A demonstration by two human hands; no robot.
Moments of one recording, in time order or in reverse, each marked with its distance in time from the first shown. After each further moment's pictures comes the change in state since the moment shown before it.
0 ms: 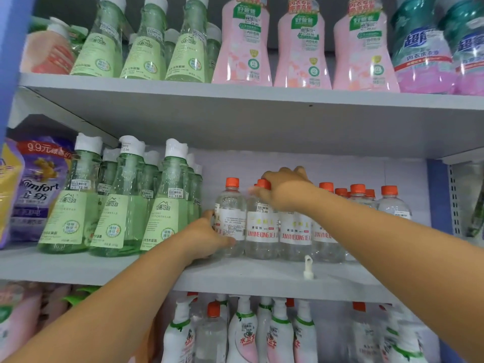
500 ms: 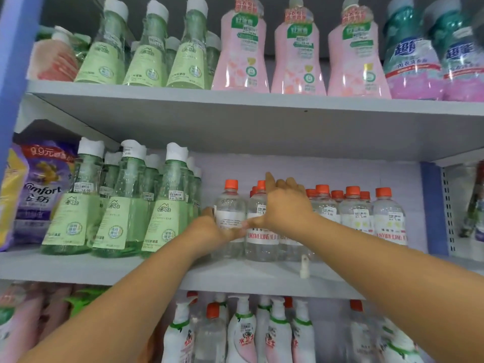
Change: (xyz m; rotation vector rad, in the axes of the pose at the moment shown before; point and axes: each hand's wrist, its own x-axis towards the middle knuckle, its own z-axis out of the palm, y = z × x) left_hand -0.007 0.016 0.003 0.095 0.072 0.008; right_hand -0.041 -0.020 0.020 -0.064 0.172 0.063
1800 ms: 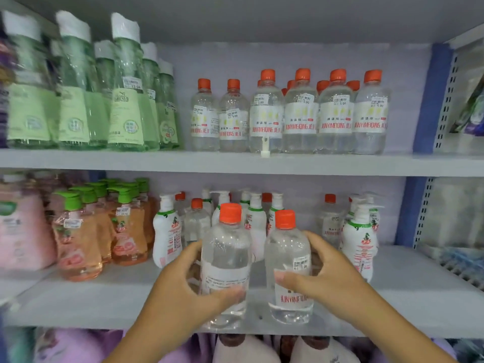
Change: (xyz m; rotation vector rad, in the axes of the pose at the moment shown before) left_hand -0.233 -0.083 0.139 -0.337 -0.017 0.070; right_hand -0.305 0.076 0.077 1.283 -0.424 0.268
